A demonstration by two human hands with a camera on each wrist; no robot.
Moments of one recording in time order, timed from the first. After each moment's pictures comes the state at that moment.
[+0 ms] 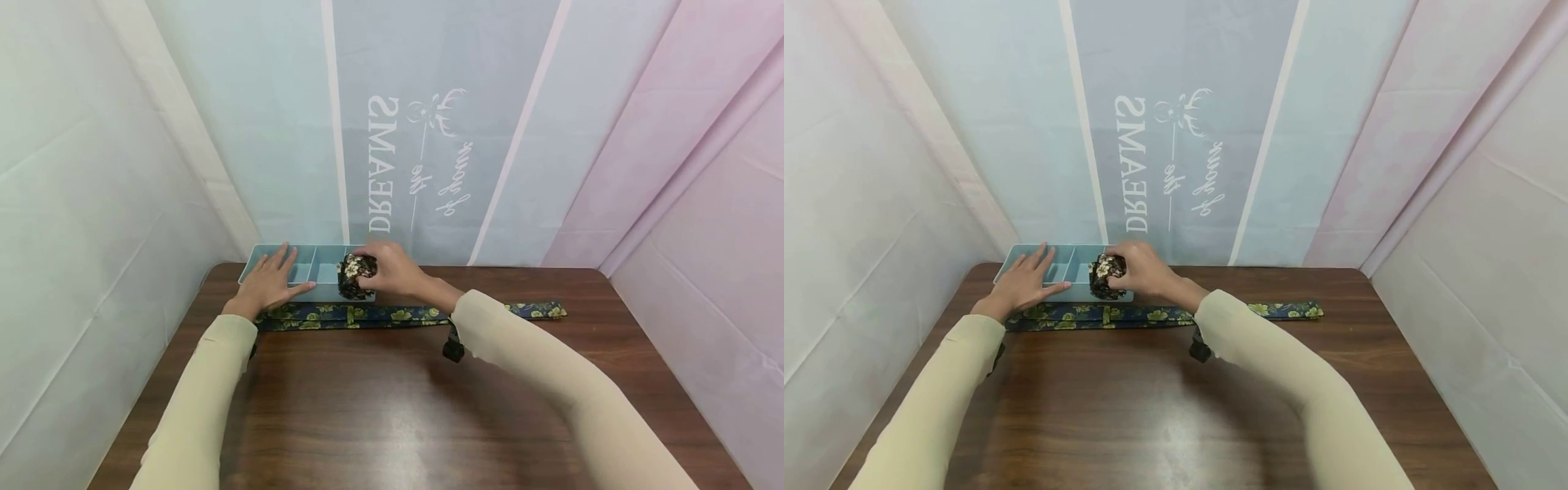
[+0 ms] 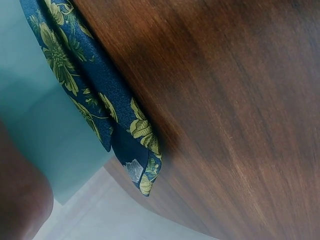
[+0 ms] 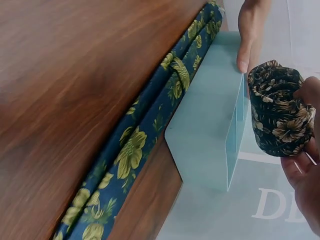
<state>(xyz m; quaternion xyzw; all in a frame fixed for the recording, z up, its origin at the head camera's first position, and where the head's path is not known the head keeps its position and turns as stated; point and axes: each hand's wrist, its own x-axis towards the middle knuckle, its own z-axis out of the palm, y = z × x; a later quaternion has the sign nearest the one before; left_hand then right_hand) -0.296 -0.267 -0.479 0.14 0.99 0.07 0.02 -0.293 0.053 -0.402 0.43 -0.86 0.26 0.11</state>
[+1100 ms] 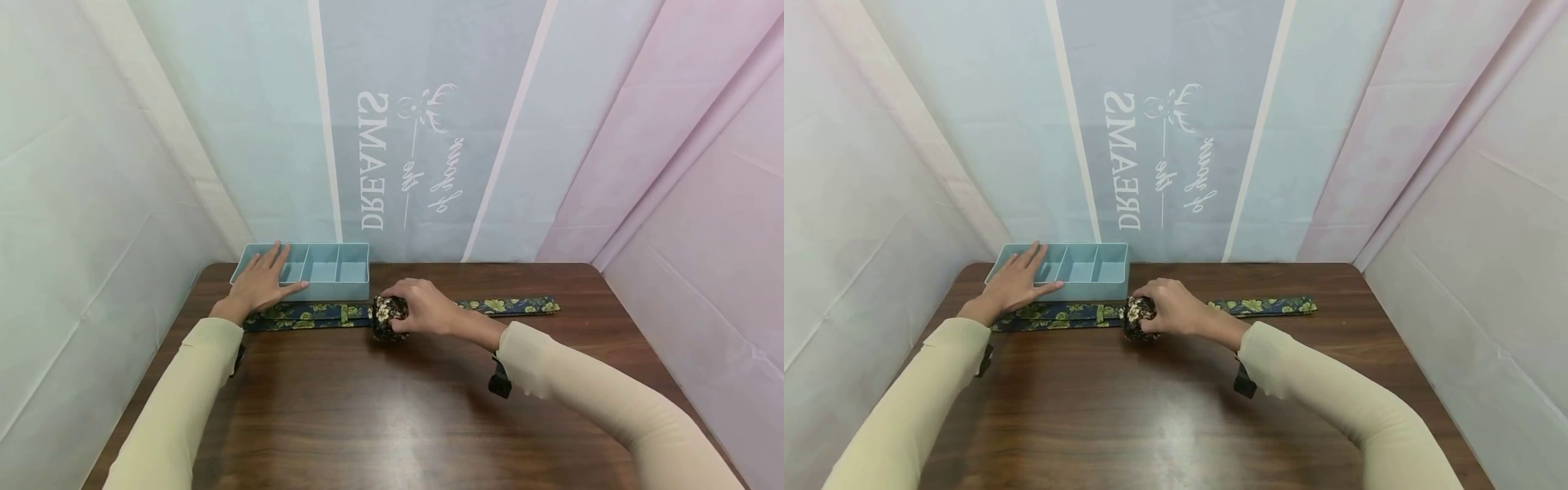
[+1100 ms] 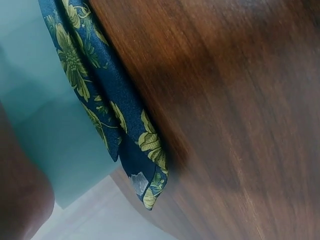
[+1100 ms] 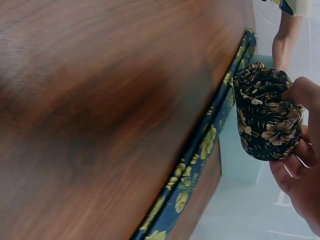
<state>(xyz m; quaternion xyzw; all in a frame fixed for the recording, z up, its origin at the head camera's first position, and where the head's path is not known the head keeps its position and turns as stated) -0.294 -0.268 -0.480 0.15 0.98 0.11 0.01 -0.236 0.126 -0.433 0.45 -0.87 0.21 0.07</state>
